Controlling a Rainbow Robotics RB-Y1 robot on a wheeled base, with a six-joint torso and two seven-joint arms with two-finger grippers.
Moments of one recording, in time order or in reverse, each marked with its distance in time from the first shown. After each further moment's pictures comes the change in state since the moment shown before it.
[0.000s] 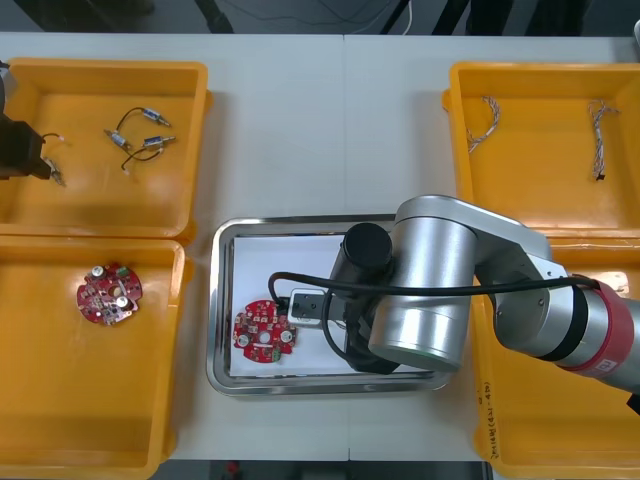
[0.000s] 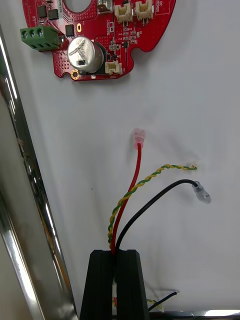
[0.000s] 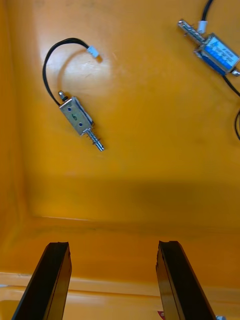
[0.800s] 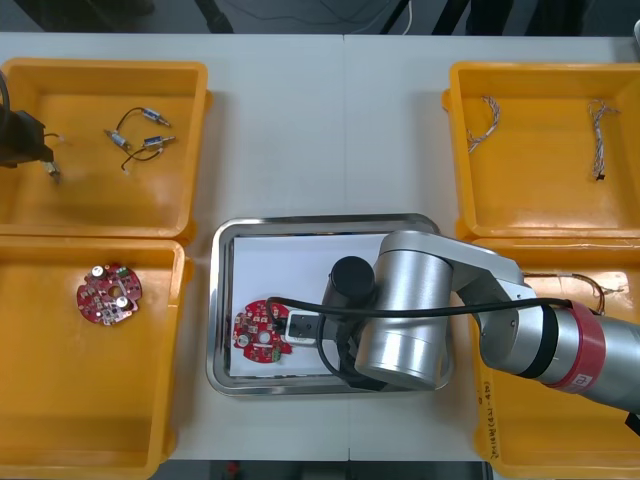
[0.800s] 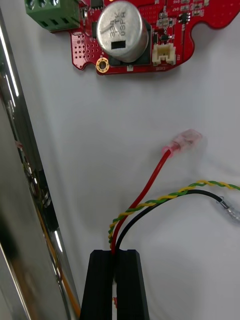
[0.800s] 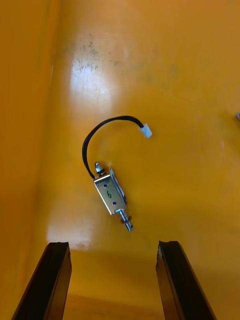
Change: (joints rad) right arm 0.027 0.020 0.089 0.095 0.045 -0.100 -0.004; left arm -0.113 -0.023 -0.055 0.351 0.000 -0.307 -0.010
